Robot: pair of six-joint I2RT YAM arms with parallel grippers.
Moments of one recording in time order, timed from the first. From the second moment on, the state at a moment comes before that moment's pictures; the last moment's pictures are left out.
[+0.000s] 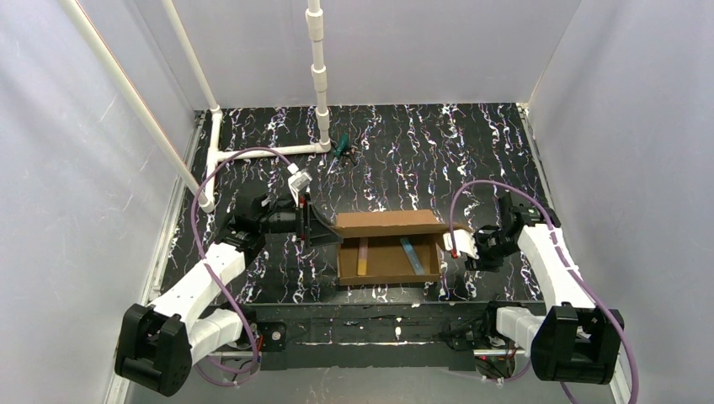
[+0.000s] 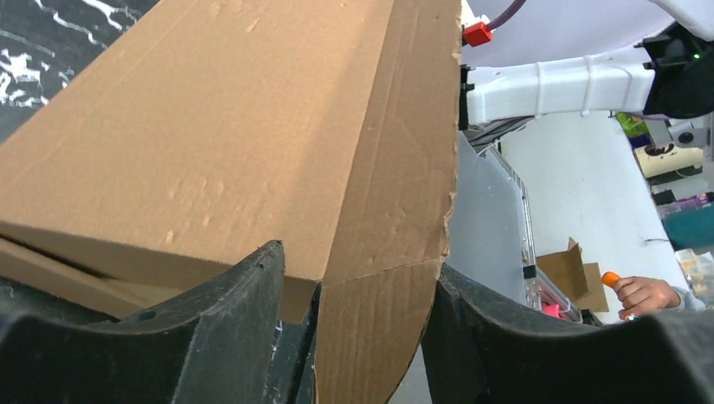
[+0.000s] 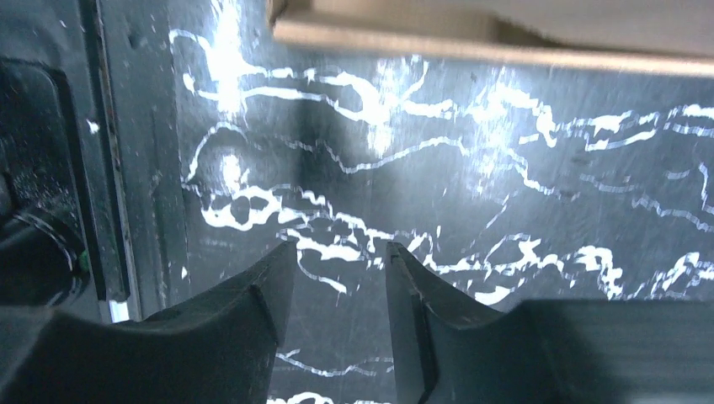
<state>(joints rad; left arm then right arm) -0.35 1.04 0.58 0.17 1.09 -0.49 0.00 1.08 0.75 -1.19 -0.56 -1.74</state>
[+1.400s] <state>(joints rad) -0.35 0.77 0.96 -0.92 0.77 -0.30 -0.32 1.02 0.72 -1.32 -0.13 -2.03</state>
